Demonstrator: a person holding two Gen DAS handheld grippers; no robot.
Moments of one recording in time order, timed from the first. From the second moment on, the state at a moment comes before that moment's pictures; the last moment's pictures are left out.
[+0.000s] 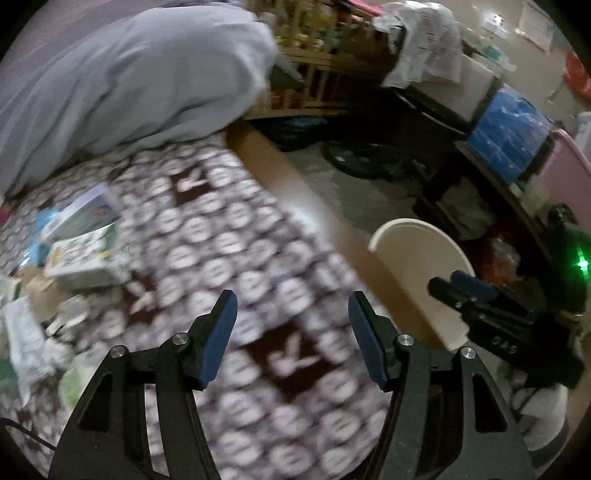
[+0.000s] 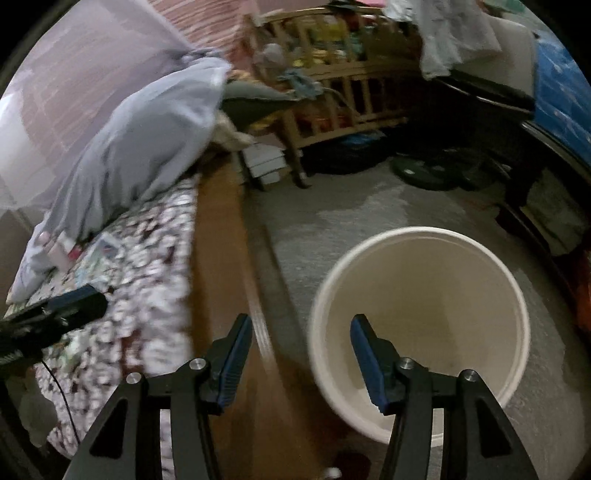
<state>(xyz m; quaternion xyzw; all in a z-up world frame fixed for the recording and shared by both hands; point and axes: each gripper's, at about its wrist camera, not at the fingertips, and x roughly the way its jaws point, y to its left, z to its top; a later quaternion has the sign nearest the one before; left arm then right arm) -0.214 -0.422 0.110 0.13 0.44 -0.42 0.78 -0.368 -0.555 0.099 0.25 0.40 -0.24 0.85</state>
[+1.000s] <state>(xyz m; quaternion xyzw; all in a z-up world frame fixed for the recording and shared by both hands) -0.111 -0.130 0.104 0.06 0.46 -0.18 0.87 -0.208 -0.338 0.104 0.17 0.45 0.00 0.87</state>
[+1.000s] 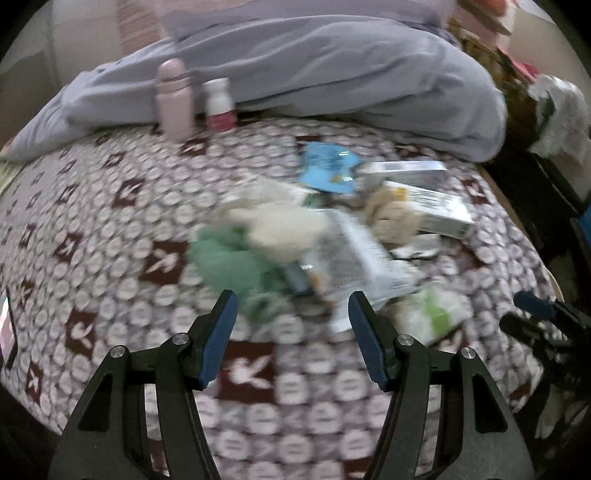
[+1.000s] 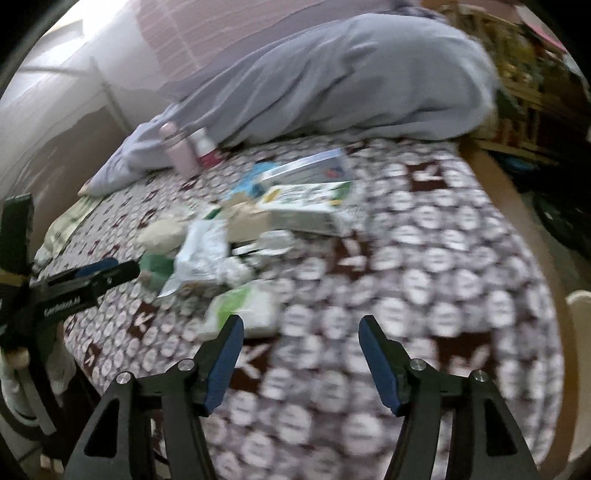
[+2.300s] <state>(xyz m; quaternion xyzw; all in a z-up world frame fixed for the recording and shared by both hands) -0.081 -0.041 0.090 -0.04 0.48 -0.17 0.86 -0.170 -0.265 0.090 0.11 0.47 0.07 0.87</state>
